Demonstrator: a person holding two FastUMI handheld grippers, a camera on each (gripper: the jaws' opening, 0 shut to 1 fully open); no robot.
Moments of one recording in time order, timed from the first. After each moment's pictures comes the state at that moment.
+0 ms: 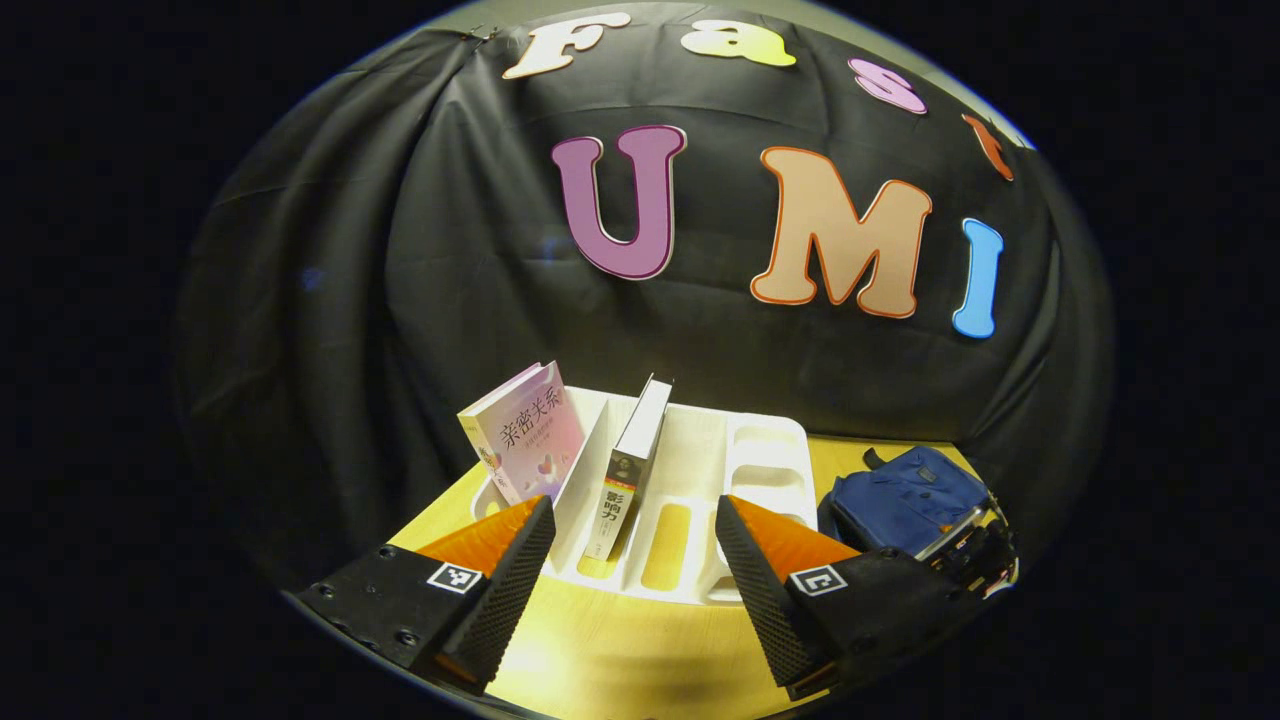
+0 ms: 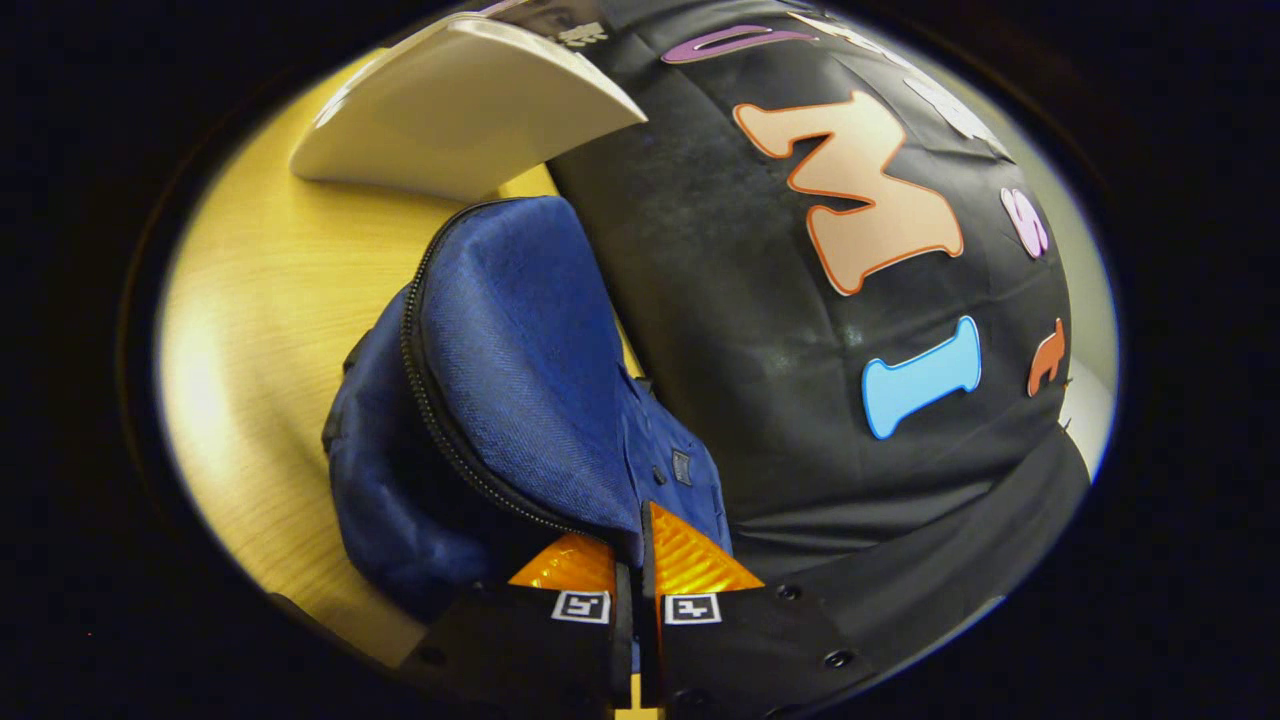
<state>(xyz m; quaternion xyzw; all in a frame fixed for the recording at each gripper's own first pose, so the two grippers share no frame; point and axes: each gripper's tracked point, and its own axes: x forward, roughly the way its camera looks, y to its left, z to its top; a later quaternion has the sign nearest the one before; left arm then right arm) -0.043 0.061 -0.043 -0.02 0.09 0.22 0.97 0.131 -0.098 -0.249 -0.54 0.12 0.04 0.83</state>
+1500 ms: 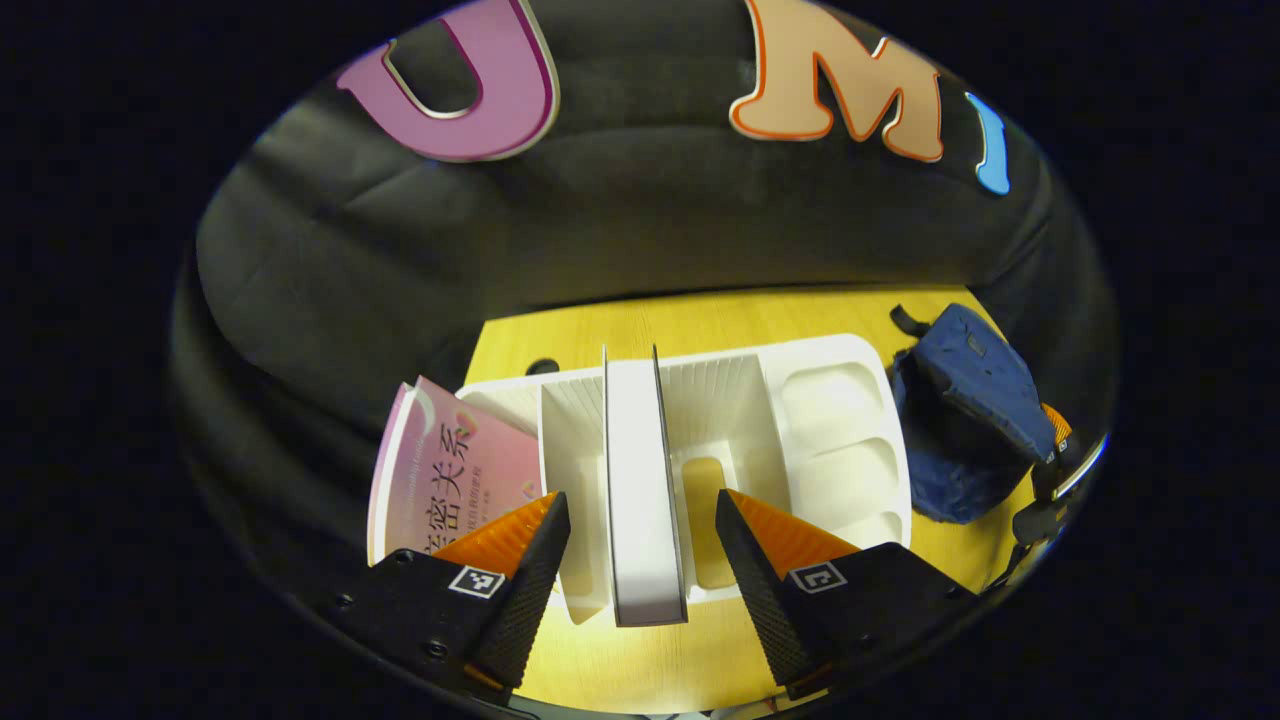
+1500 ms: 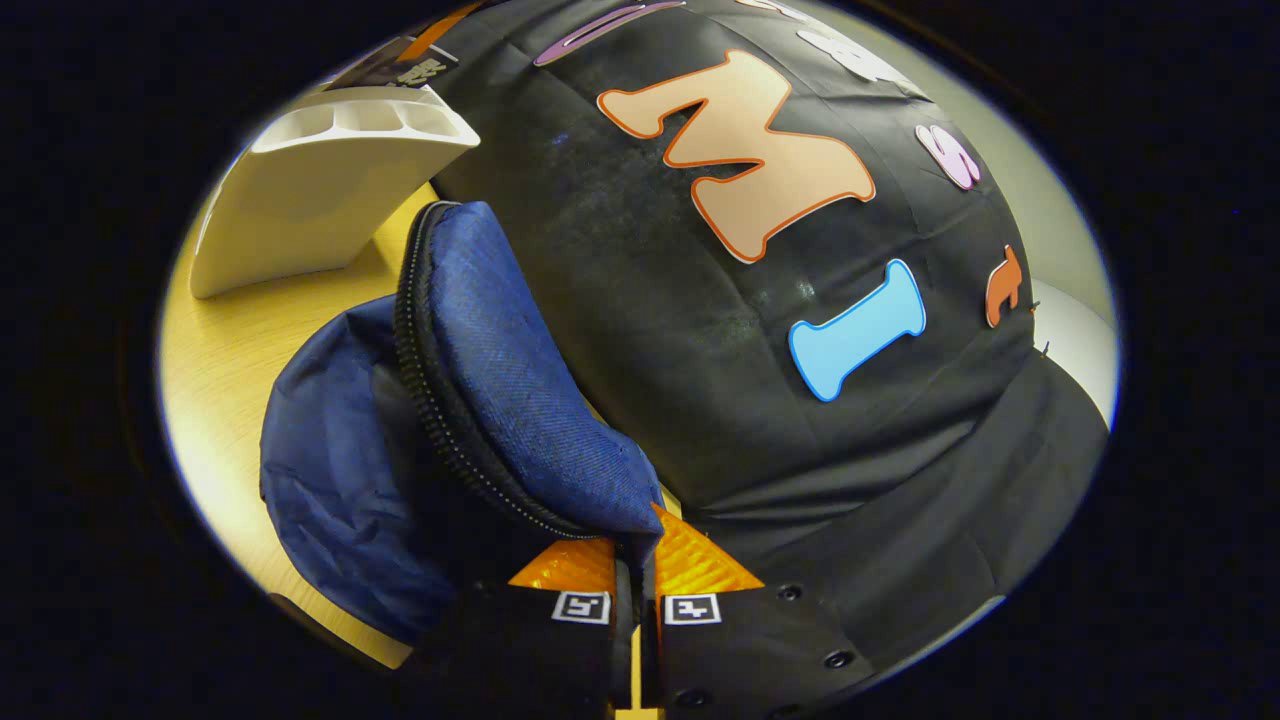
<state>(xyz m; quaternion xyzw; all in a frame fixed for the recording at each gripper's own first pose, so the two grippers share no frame) 0.098 0.131 -0.080 0.06 0.40 0.13 0.91 0.150 -0.122 -0.185 -0.46 0.11 -0.03 0.88</state>
